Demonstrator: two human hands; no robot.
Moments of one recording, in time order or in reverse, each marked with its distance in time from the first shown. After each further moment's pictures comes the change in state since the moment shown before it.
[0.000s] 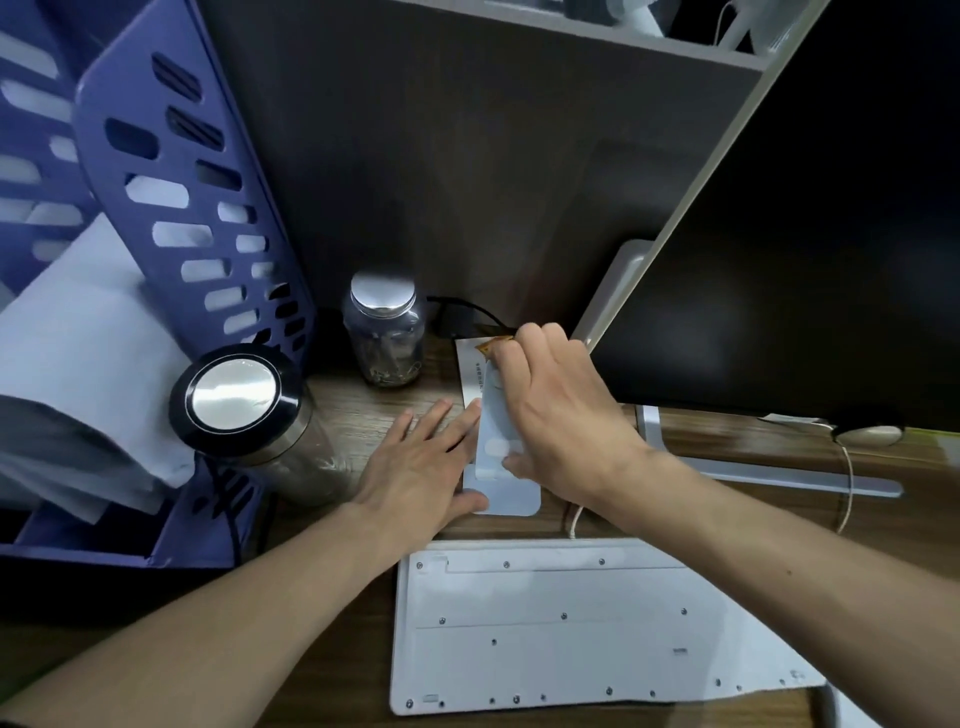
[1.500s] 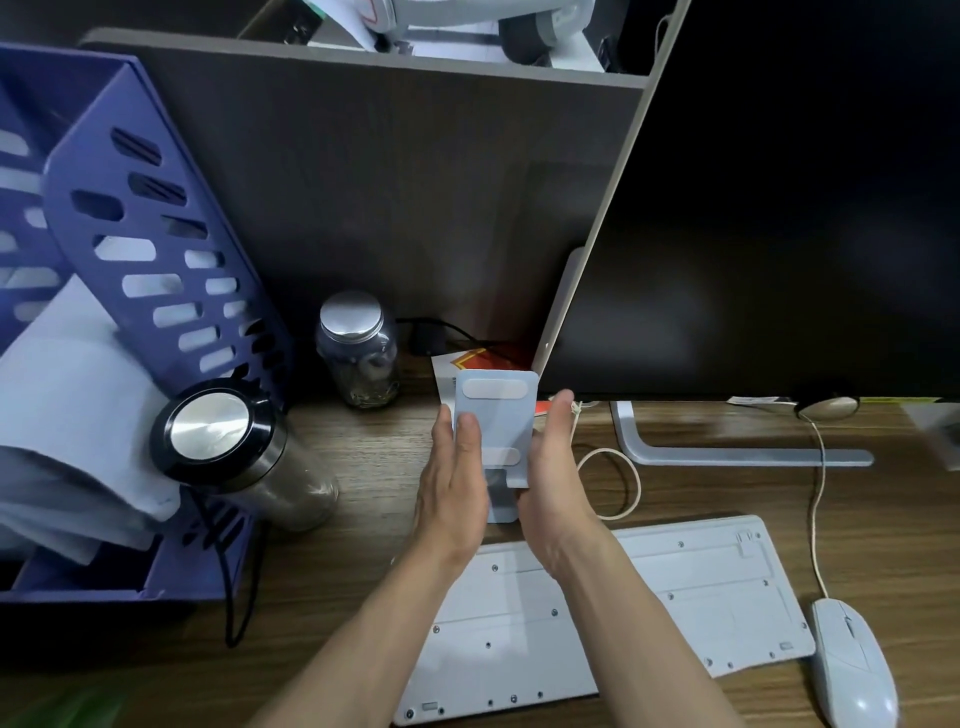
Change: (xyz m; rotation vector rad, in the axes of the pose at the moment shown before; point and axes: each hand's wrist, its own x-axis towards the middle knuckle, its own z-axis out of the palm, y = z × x) left_hand -0.001 0.070 -0.009 -1.350 0.424 -0.411; right_hand -0.033 -0.028 0.034 1.917 -0.068 1.083
